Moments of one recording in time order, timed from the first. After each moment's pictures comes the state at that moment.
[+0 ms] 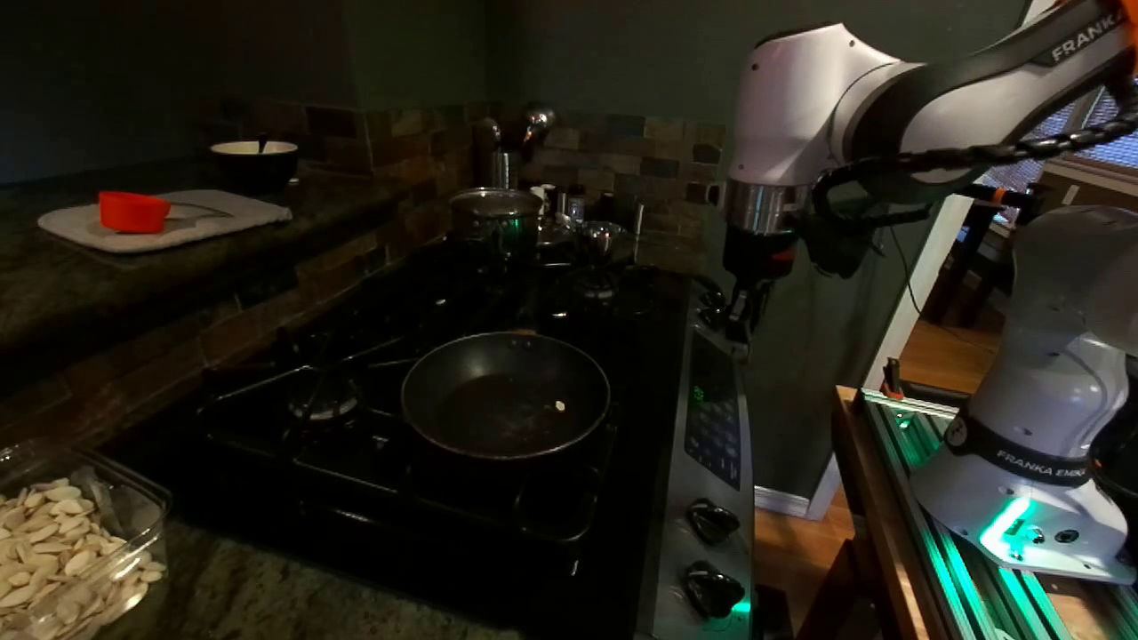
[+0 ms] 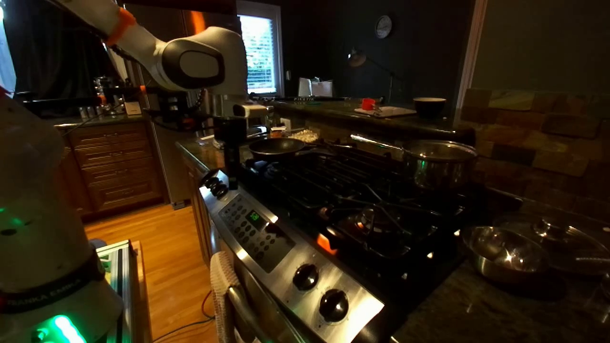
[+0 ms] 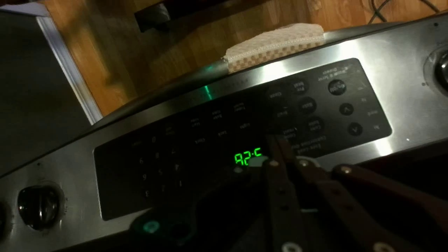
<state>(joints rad) -0.03 -0.48 0.19 -2.76 0.04 2.21 0.41</state>
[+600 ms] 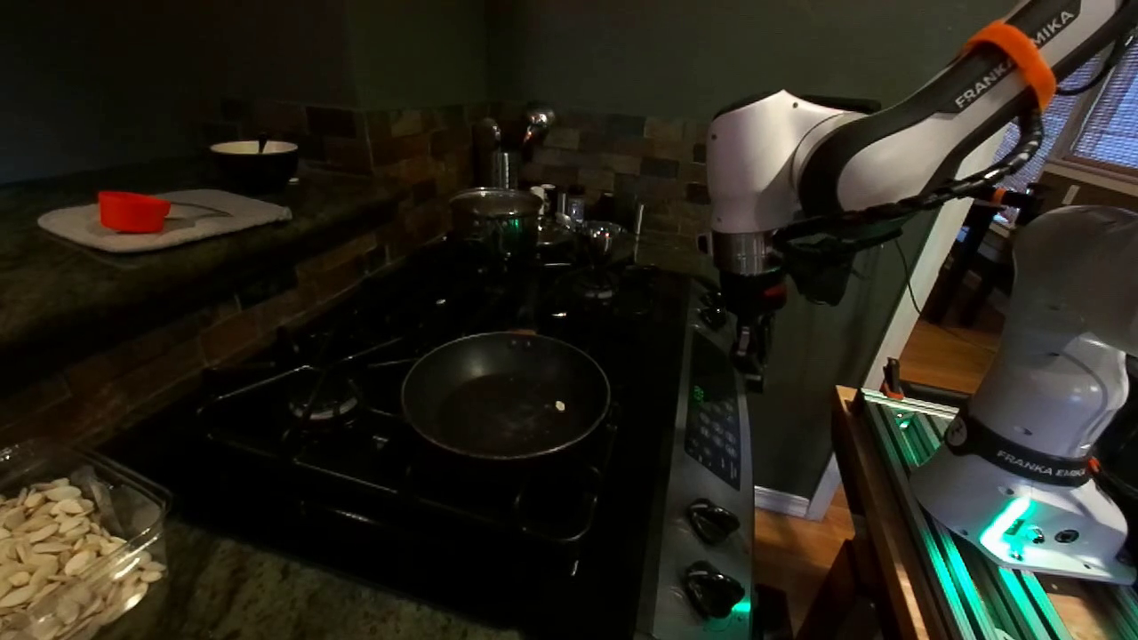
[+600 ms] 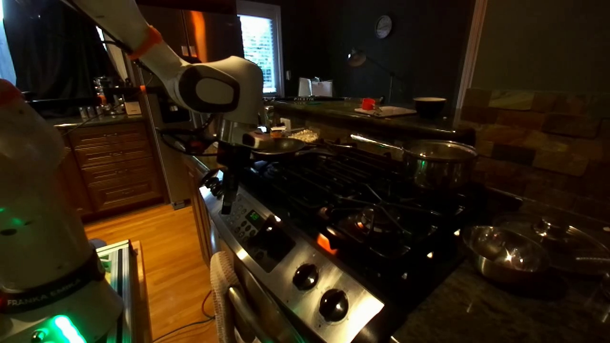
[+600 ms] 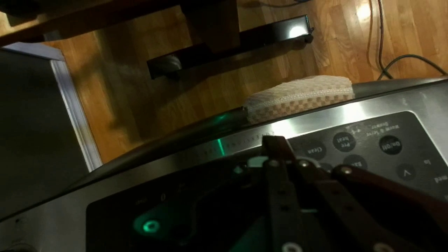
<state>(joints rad) -0.03 -0.32 0.11 -2.76 0.03 2.20 0.30</state>
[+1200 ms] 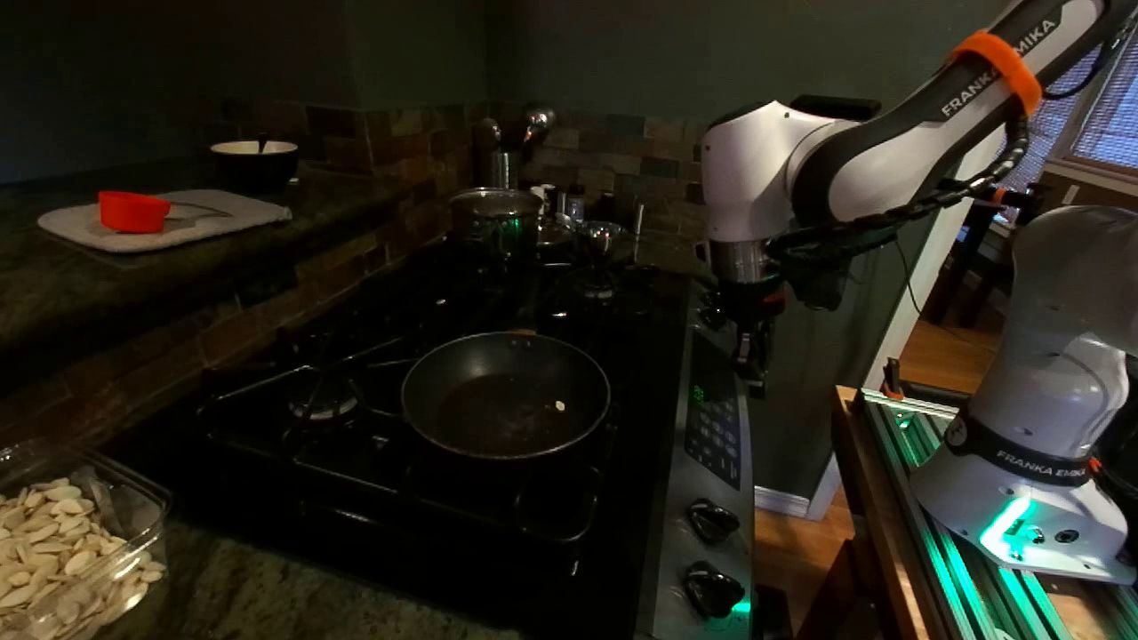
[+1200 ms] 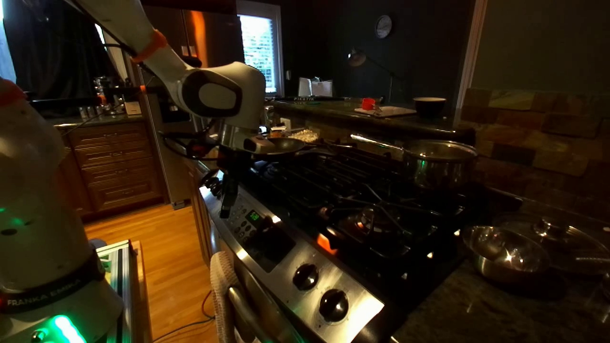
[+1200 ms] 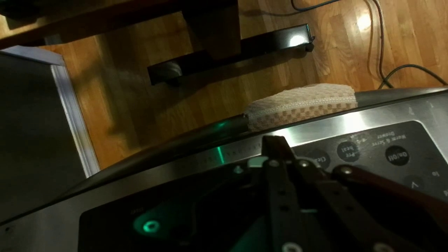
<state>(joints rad) -0.02 -0.29 0.10 -2.76 0.03 2.20 0.29</state>
